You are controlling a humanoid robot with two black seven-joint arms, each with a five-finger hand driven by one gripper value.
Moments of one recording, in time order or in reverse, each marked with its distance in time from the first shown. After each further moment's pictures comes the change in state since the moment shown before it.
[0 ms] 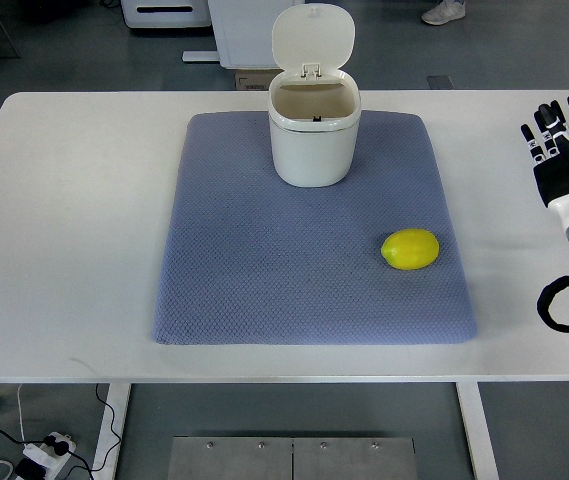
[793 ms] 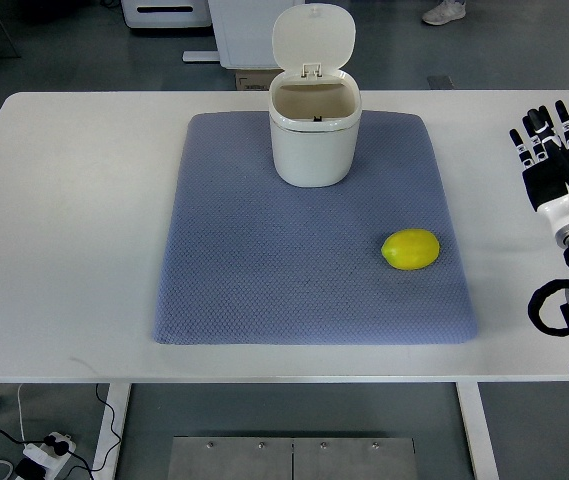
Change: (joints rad) left arm 0.004 0.000 0.000 0.000 -0.001 -0.001 0.000; right arm -0.006 0.023 -0.009 0.000 0.000 0.002 -0.002
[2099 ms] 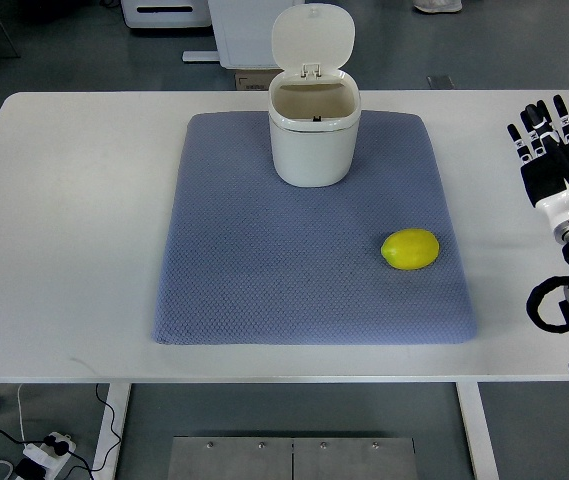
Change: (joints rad) left arm 0.000 0.000 0.000 0.000 0.000 0.000 0.000; right arm 0.010 -0.002 -0.008 0.006 0.000 0.000 0.004
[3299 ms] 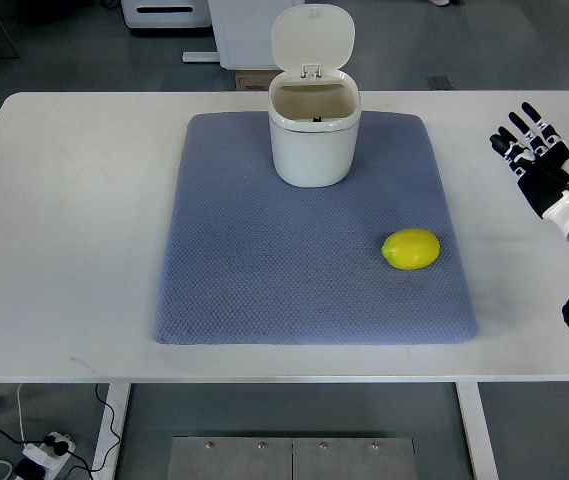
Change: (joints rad) left arm 0.000 0.000 0.000 0.000 0.000 0.000 0.000; right arm 0.051 -0.282 -0.357 0.025 -0.008 0.011 -0.007
